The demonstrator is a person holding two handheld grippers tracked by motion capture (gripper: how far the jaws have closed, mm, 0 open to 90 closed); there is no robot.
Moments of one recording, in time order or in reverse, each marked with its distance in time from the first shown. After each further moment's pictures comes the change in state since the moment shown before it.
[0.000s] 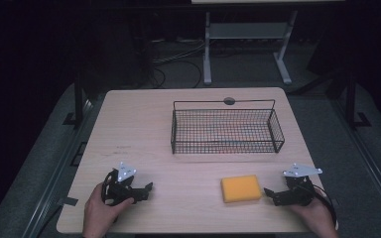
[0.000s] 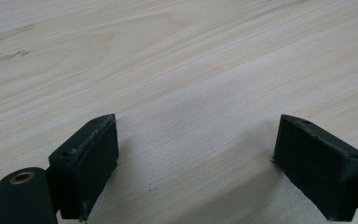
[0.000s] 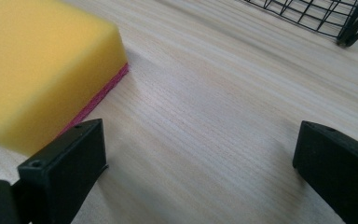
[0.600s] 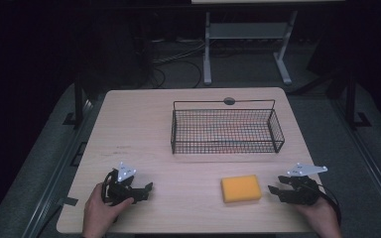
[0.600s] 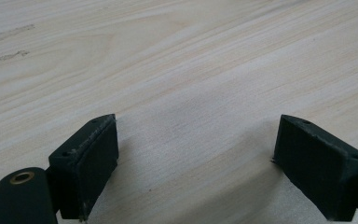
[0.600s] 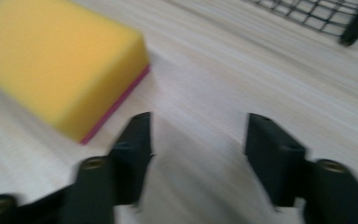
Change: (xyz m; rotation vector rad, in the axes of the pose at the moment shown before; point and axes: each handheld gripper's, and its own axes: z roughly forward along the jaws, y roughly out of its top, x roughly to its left) left arm 0.000 0.000 0.000 0.000 0.000 0.000; right arm 0.002 0.008 -0.020 0.048 0.061 0.014
